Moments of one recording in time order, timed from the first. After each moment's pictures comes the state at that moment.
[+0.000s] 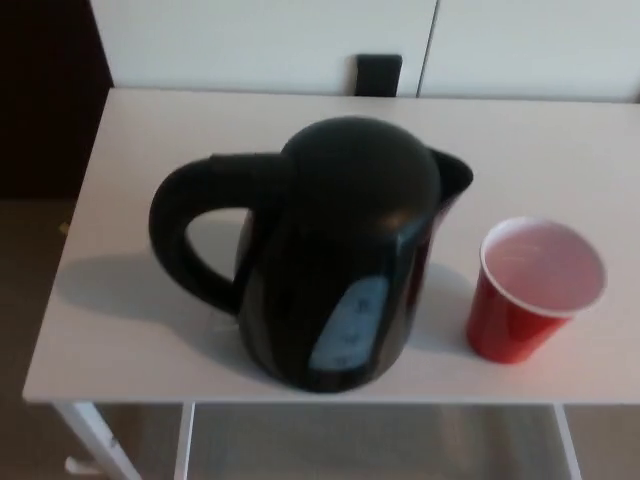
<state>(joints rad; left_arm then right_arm) 0.20 0.49 0.23 1.17 -0.12 -0.29 -0.30 0.15 -0.33 -0.34 1.23 0.21 -0.21 0.38</state>
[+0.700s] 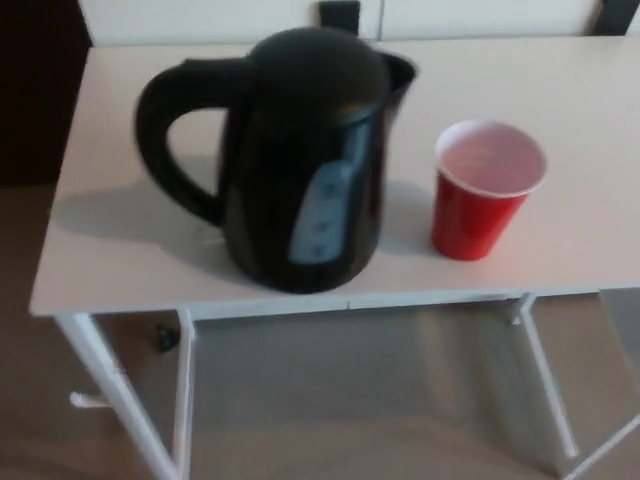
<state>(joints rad) 0.21 0.49 0.19 1.14 -0.08 -0.26 -0.26 0.16 -0.34 -0.33 1.22 0.20 -0.22 0.37</state>
